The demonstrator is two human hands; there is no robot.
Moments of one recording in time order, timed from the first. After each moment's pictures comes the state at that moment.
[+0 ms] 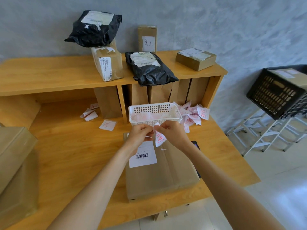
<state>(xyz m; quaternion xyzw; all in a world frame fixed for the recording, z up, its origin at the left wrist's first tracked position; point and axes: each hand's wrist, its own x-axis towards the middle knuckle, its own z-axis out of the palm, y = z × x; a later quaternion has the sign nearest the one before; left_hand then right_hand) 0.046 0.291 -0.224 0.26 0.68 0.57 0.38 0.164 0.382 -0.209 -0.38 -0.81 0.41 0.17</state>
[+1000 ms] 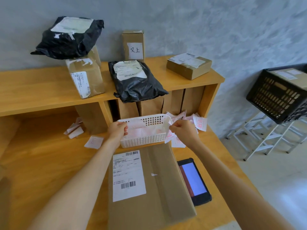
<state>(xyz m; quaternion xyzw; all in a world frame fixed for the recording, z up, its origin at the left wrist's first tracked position) -0.055 0.388 -0.253 0.11 0.78 0.56 0.26 0.162 0.502 -0.214 -0.45 -0.79 0.38 0.19</state>
